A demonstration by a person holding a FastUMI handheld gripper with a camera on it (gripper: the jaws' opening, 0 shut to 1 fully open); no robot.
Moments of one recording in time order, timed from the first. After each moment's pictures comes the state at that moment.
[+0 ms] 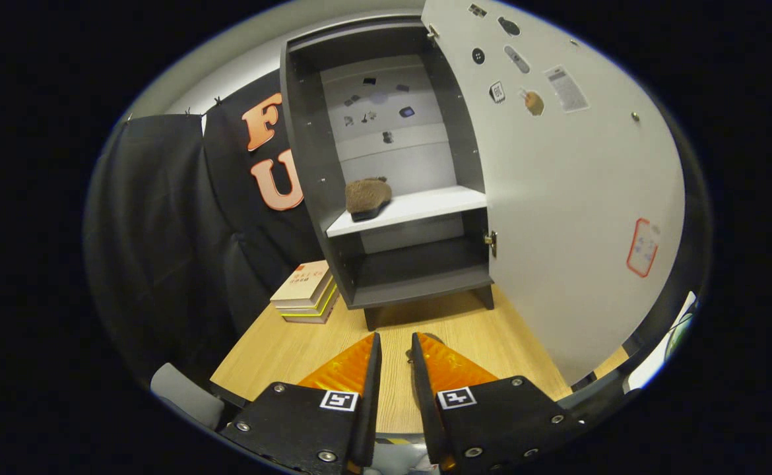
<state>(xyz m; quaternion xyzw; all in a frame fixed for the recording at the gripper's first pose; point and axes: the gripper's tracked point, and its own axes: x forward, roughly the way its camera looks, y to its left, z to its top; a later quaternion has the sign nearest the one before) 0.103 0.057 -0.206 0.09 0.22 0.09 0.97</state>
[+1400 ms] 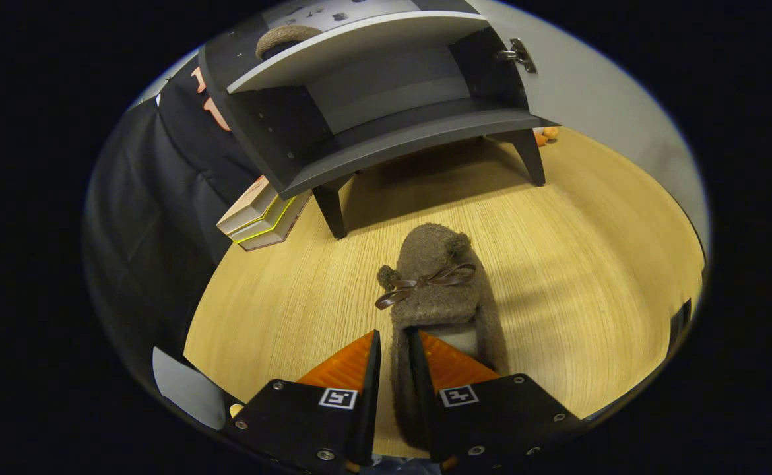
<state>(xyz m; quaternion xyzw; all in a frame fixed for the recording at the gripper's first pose) 0.190 0.094 -0.454 0.13 0.41 0.13 0.89</state>
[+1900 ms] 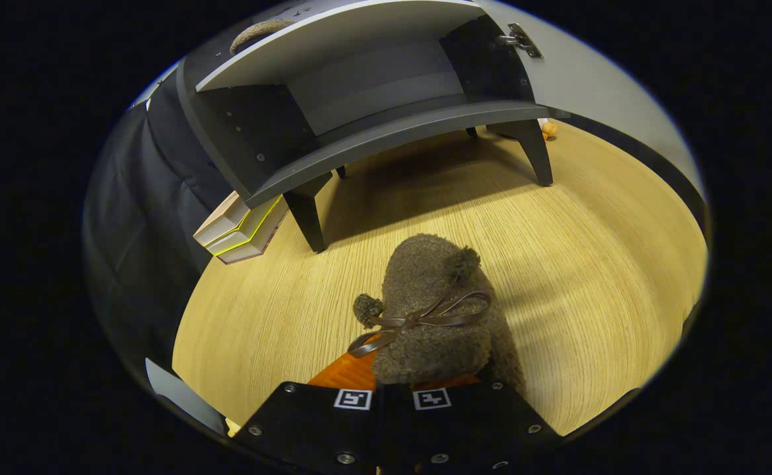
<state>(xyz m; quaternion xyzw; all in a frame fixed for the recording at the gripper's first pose) 0.227 0.094 -0.479 0.13 0.40 0.10 0.90</state>
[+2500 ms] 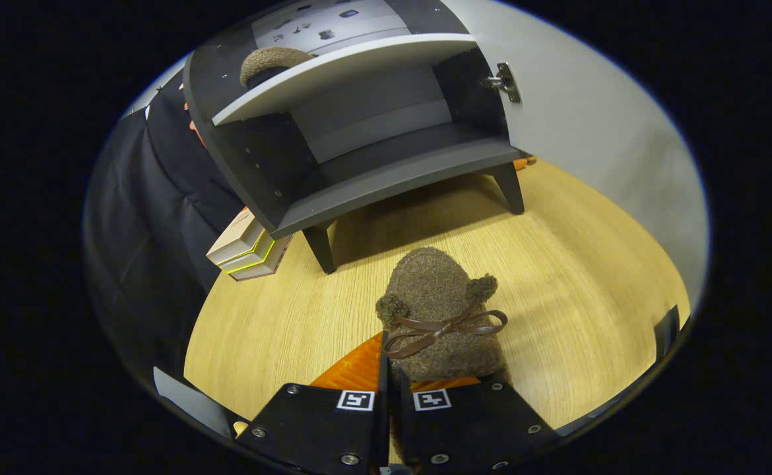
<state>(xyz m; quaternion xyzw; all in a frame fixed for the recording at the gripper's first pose) 0.206 0.069 -0.409 0.13 0.37 0.08 0.92</state>
